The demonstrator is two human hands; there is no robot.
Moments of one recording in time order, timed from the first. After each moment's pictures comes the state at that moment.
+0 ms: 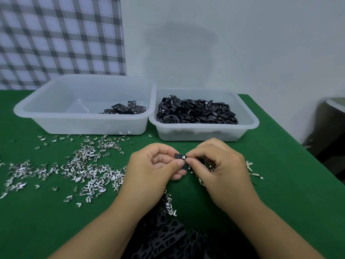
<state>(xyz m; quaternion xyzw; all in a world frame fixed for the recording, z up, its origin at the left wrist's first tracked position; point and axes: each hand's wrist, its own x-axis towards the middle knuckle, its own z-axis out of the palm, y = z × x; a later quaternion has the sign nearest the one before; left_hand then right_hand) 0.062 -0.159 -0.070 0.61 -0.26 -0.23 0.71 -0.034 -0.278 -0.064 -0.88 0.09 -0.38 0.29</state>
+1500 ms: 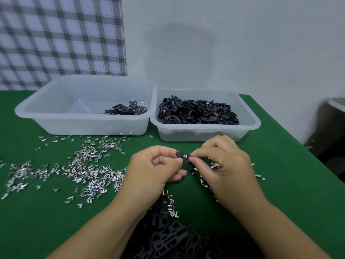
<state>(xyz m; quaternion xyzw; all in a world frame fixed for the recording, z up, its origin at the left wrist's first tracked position) 0.064 -0.160 -0.070 0.59 -0.23 -0.27 0.72 -0.033 -0.284 -0.064 -0.89 0.09 -0.40 0.18</state>
